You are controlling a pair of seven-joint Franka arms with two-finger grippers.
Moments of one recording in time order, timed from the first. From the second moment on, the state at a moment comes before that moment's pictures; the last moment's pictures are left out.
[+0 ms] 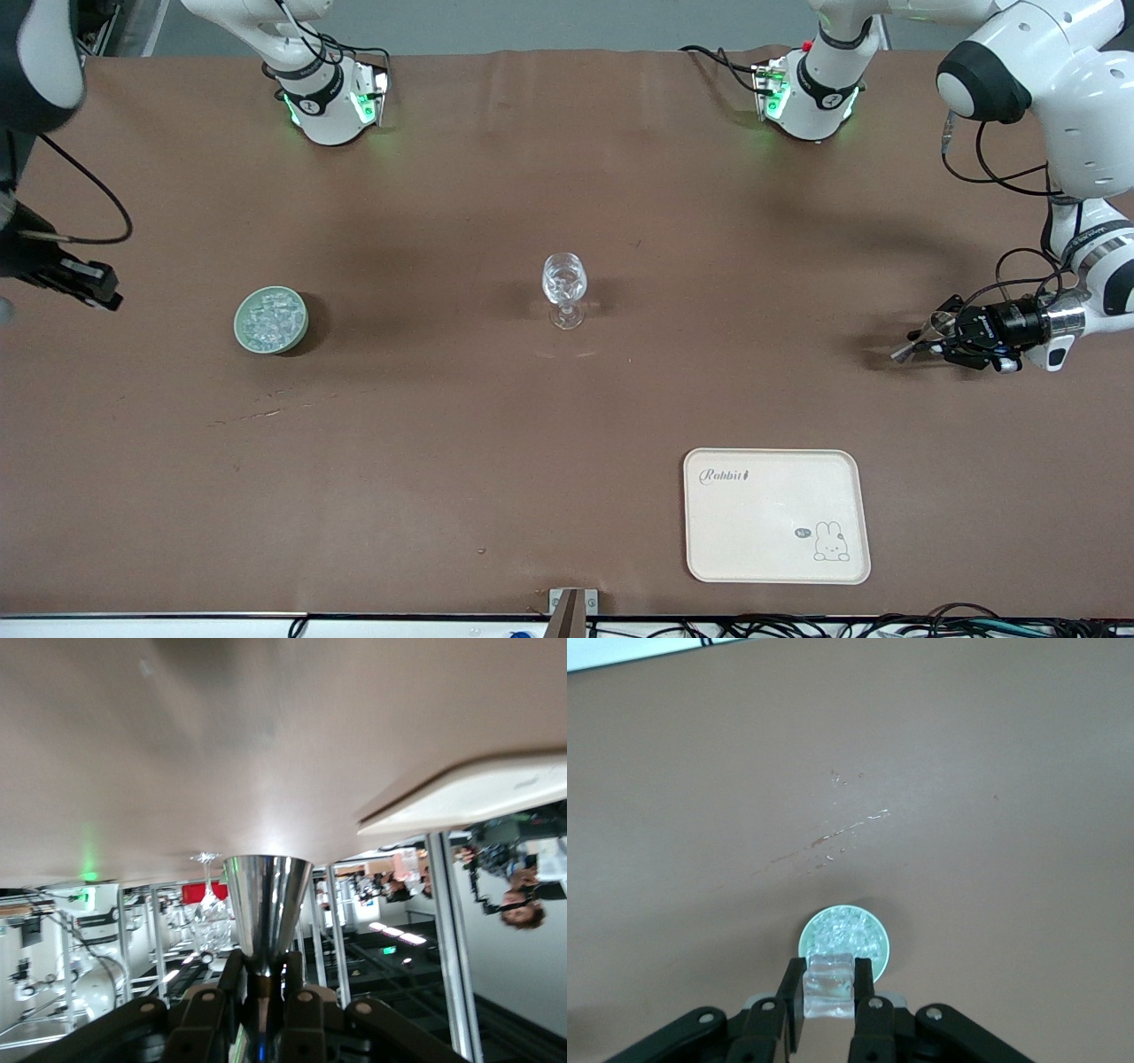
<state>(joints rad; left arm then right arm) 0.03 0.88 0.64 -1.69 -1.42 1.17 -0.36 -0.02 0.02 -0.05 -1.65 -0.04 1.76 0.14</state>
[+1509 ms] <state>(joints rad) -0.01 0.33 0.11 -1.85 -1.11 1.51 -0.86 -0.03 0.03 -0.02 -1.46 -0.02 1.55 0.11</state>
